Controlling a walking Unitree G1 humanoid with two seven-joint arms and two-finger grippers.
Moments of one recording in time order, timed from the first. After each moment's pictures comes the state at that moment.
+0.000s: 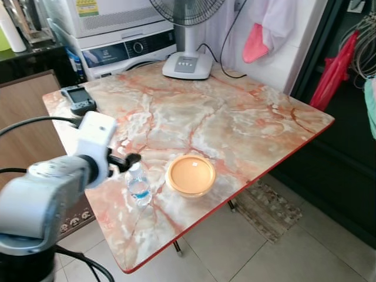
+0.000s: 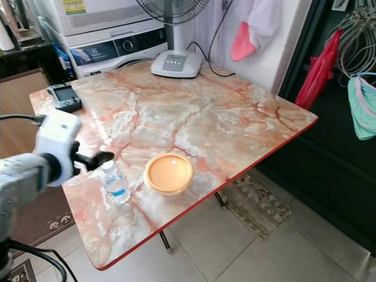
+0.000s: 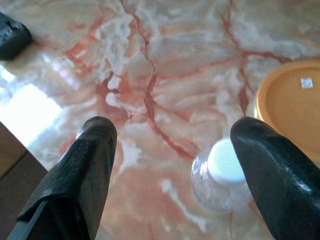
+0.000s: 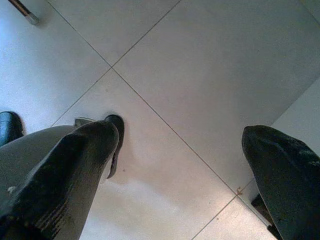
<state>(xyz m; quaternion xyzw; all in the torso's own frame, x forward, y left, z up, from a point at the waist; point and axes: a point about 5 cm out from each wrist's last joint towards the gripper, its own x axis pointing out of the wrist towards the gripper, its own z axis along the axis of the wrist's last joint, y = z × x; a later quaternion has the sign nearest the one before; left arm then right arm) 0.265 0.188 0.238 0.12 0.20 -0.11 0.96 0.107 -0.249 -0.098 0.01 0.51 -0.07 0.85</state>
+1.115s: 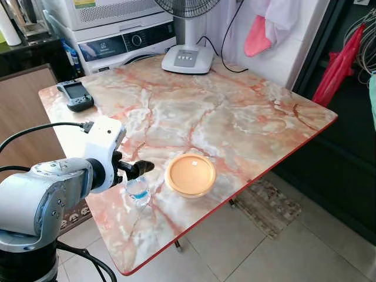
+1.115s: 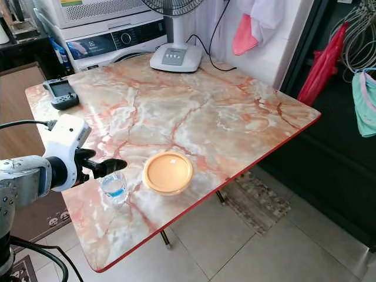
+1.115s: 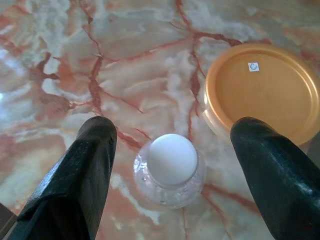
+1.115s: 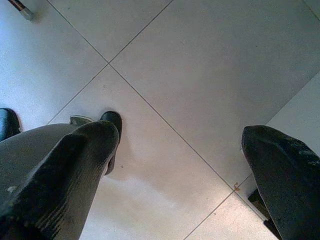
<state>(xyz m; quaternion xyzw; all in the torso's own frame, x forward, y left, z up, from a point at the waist) 0.262 0.175 0.235 0.09 0.24 -0.18 0.95 0.109 -0.251 -0.097 0.01 0.51 -0.07 0.86</state>
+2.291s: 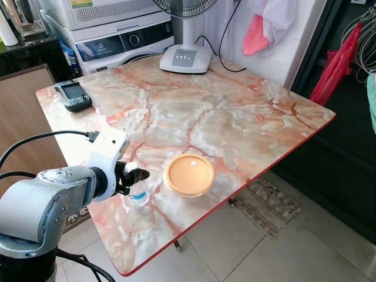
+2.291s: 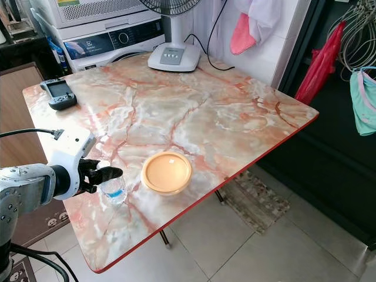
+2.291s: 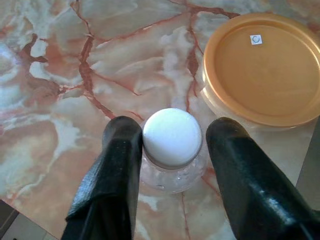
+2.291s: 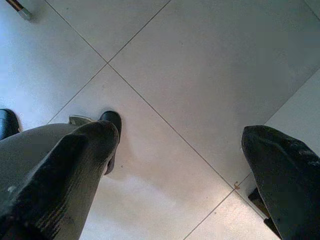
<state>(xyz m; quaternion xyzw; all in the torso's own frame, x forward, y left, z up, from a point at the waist) 0.258 0.174 0.223 0.10 0.26 -0.18 0.94 0.109 -0.251 -0.097 0.01 0.51 -0.08 0.86</state>
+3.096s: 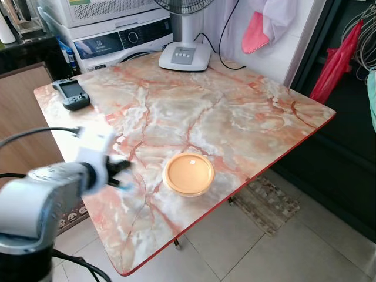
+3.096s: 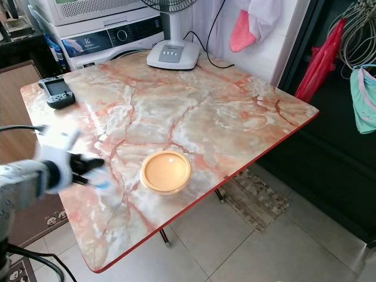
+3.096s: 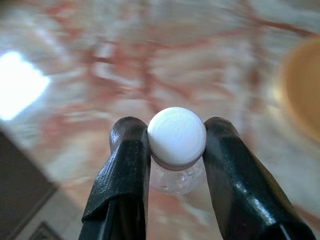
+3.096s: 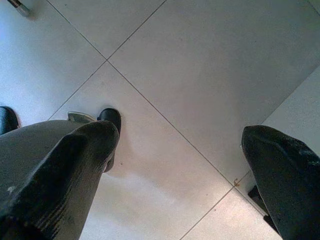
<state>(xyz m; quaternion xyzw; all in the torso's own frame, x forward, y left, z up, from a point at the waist) 0.271 0.206 0.228 0.11 0.23 -0.06 0.97 0.110 -0.251 -0.097 0.01 0.51 -0.07 0.86</state>
